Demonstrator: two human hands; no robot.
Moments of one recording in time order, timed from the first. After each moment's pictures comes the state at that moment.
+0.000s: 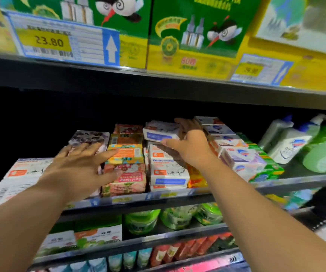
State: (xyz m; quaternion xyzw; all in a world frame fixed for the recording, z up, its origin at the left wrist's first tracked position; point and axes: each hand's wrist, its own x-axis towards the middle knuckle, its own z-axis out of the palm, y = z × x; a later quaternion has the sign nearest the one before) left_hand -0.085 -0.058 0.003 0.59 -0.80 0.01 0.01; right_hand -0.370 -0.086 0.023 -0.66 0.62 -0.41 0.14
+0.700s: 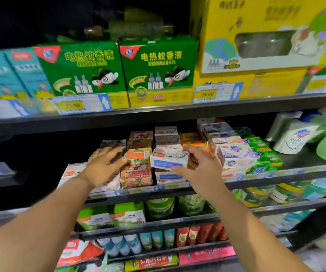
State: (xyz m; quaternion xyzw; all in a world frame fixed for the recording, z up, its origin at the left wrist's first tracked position) left_hand -0.088 -0.050 0.034 0.62 -0.76 -0.16 0.14; right_hand -0.384 0.042 0.044 -0.60 0.59 -0.46 0.29
